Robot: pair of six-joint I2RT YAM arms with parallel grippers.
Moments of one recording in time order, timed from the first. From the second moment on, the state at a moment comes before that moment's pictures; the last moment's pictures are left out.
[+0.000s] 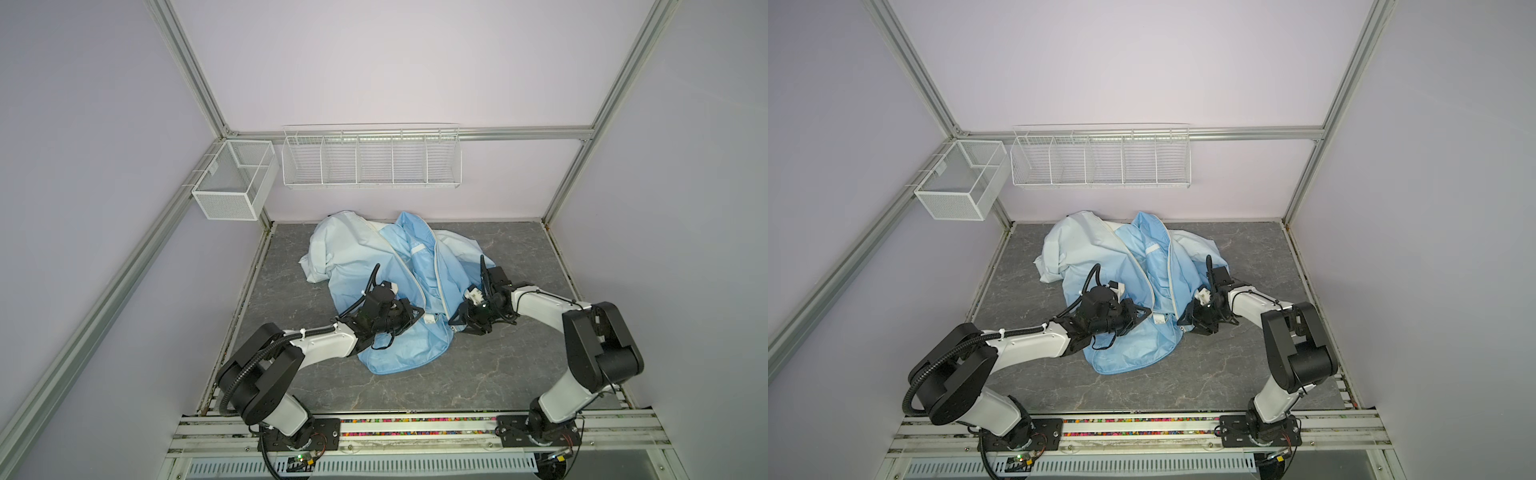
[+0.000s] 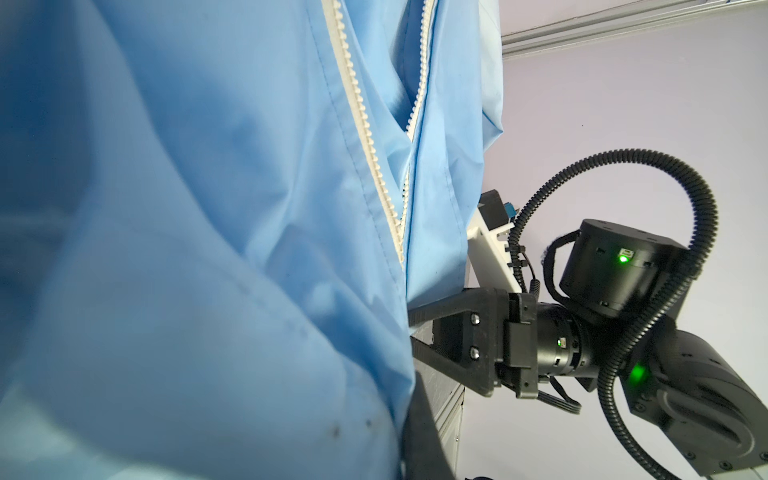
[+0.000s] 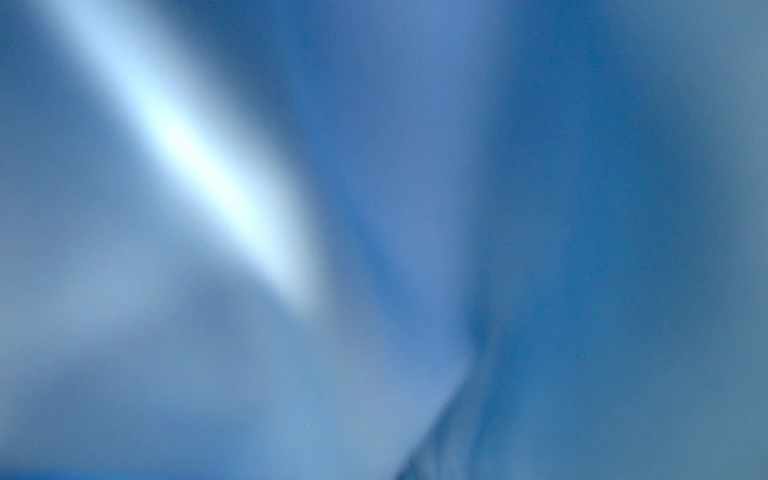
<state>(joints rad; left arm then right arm) -0.79 1.55 0.68 0.37 0.30 -1.25 0.29 1.68 0.91 -0.57 -0.65 0.53</state>
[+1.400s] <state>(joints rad) -0.69 1.28 0.99 0.17 0.00 -0.86 0.30 1.57 1.11 0.48 -0.88 0.87</state>
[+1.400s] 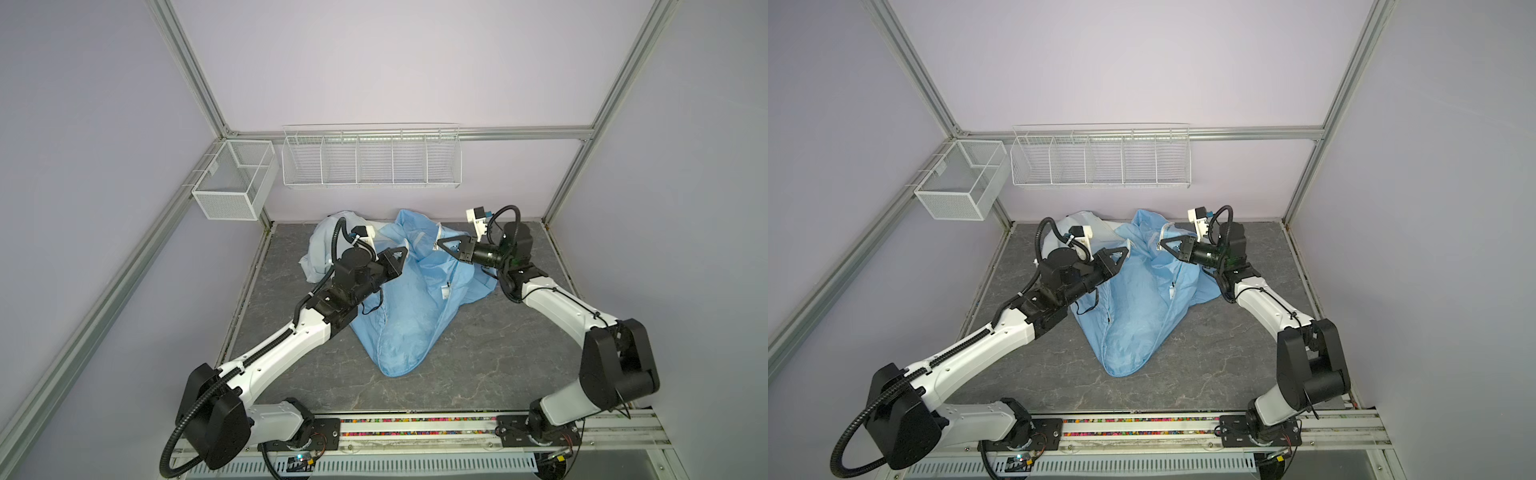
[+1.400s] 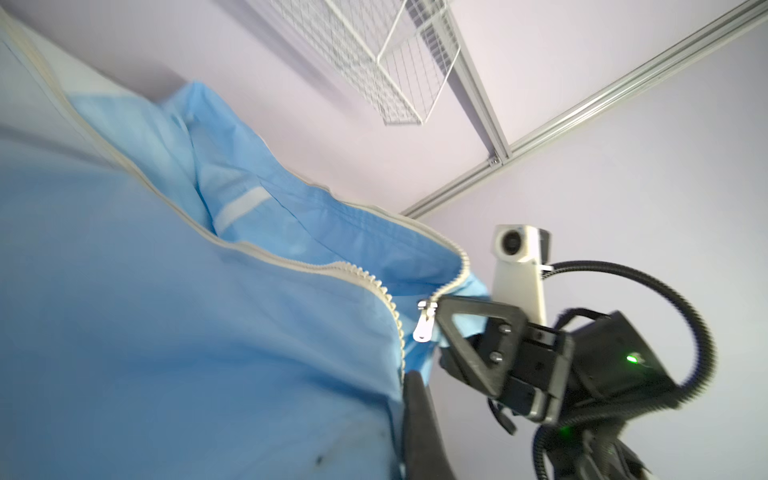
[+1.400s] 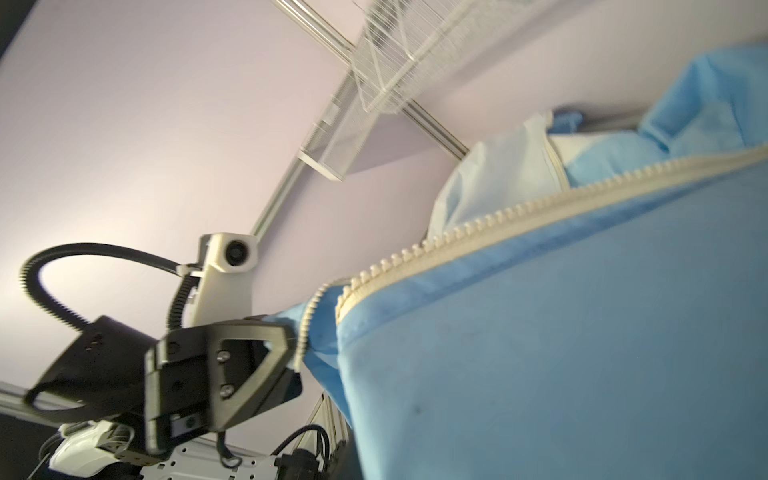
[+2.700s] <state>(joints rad) -0.51 1.75 1.28 1.14 0.40 -1.00 0.38 1.90 1.50 1.12 -0.91 1.38</state>
